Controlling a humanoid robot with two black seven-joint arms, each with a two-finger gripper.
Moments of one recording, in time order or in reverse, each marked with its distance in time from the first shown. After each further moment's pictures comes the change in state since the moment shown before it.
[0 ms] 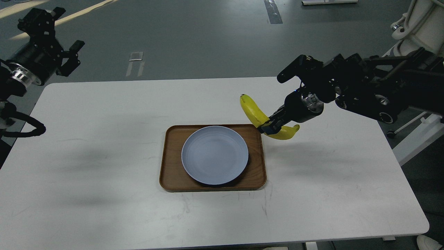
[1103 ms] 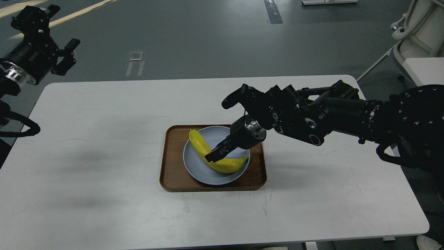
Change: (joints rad) left arm 0.002 0.029 0.000 -0.019 -0.002 0.000 0.000; right arm -0.104 0.287 0.002 -0.197 0.166 0.000 -0.005
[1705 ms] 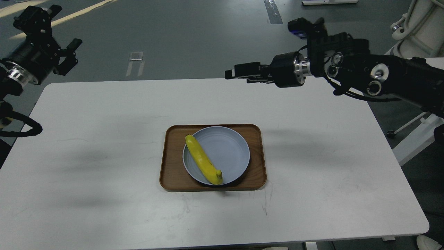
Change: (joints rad) left arm -0.001 -0.012 -0.001 0.002 0.000 0.000 0.000; right arm -0.001 -0.394 0.290 -0.002 0.495 0.000 -0.002
